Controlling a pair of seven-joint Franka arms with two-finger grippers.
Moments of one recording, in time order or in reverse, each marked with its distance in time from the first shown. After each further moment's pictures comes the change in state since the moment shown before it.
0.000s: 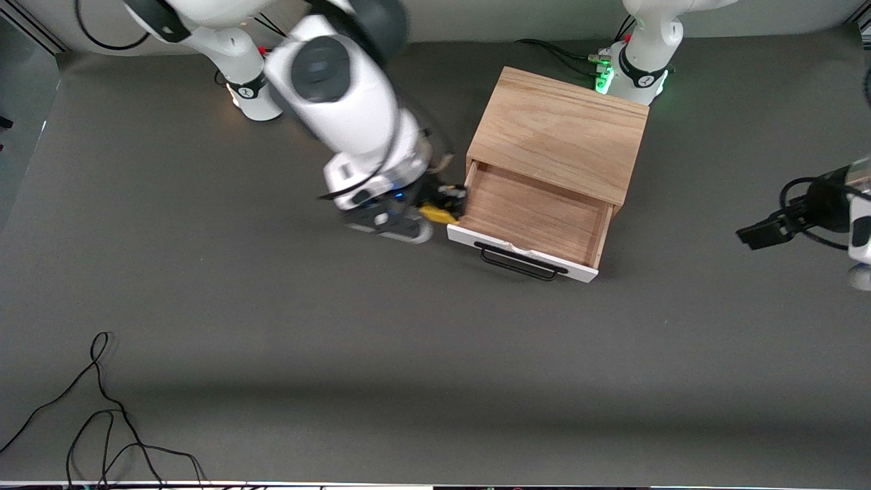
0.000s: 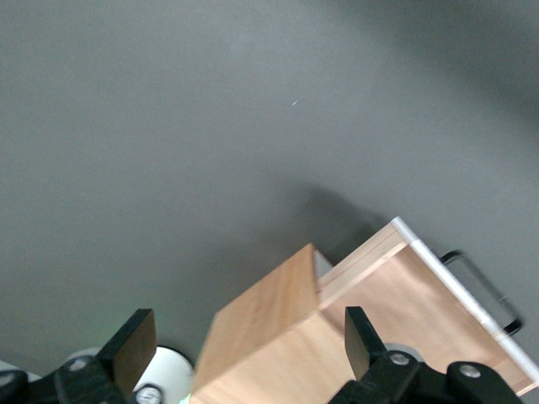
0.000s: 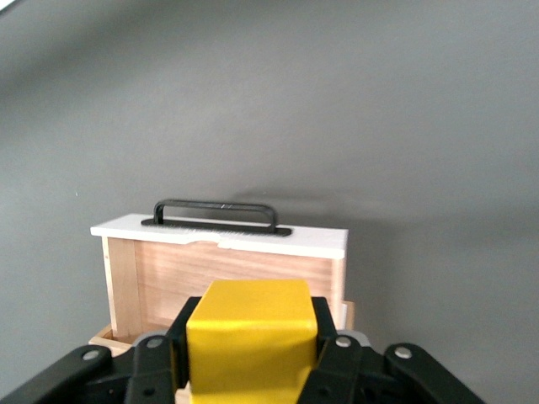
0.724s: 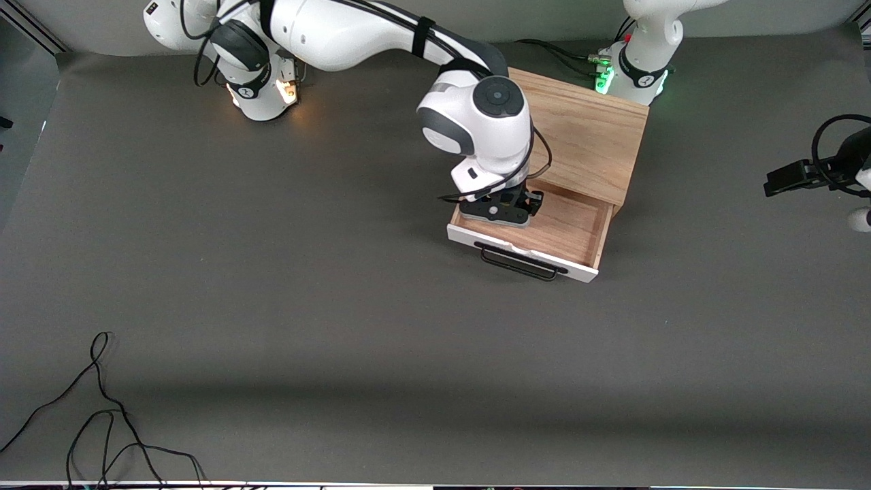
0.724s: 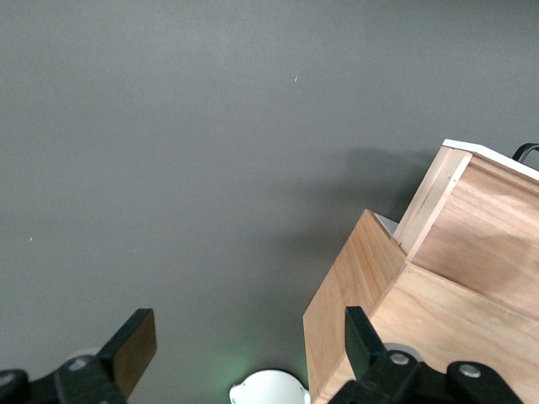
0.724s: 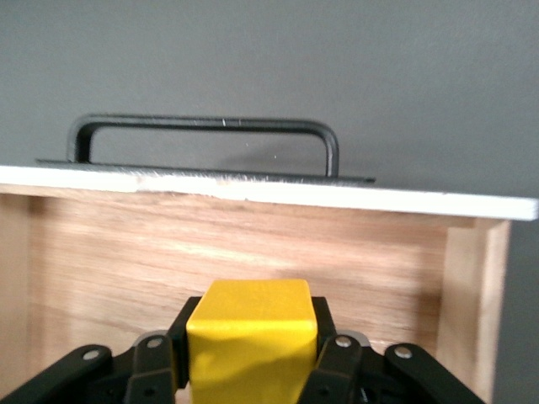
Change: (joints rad) left arm 0.089 -0.254 -0.005 -0.358 0.003 0.178 0.430; right arm 0.212 0.256 -0.004 -0.003 -0.233 0.207 0.201
